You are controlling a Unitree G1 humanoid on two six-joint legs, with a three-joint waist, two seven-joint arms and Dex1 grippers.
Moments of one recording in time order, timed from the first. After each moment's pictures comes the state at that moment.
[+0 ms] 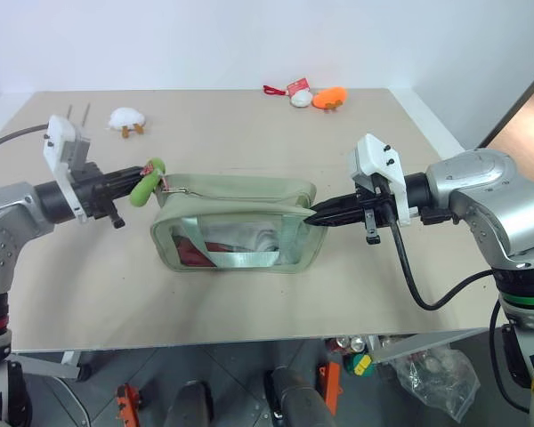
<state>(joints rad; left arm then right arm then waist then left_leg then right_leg) -0.58 0.83 0.26 -0.05 -0.72 0.71 -0.95 -0.86 -0.87 0.19 -0.22 0.44 0.78 1.25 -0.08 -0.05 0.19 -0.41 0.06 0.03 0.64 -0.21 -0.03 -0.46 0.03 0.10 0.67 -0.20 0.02</state>
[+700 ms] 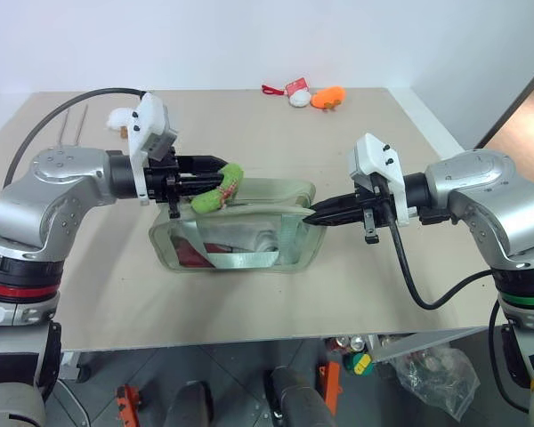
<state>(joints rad) -0.82 0.75 -0.02 -0.09 -0.60 0.64 -1.09 -0.86 -0.86 0.19 -0.22 0.45 0.79 1.24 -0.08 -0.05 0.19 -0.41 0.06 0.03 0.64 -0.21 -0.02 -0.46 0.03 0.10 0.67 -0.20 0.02</state>
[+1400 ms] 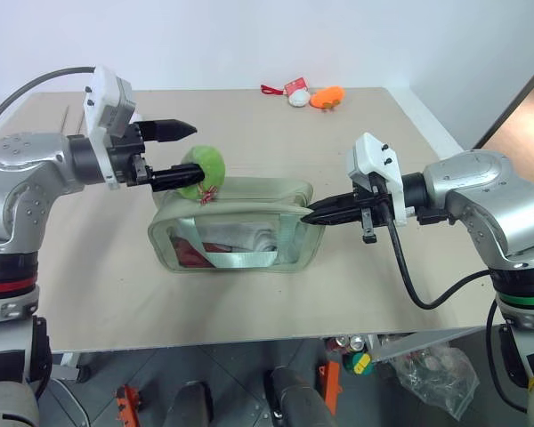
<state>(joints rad) -0.79 0.83 0.11 -0.07 -0.63 0.67 -1.12 -0.86 -0.85 0.19 -0.22 0.45 0.78 1.23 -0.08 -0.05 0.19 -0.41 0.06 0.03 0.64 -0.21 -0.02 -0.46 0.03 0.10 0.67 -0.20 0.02</state>
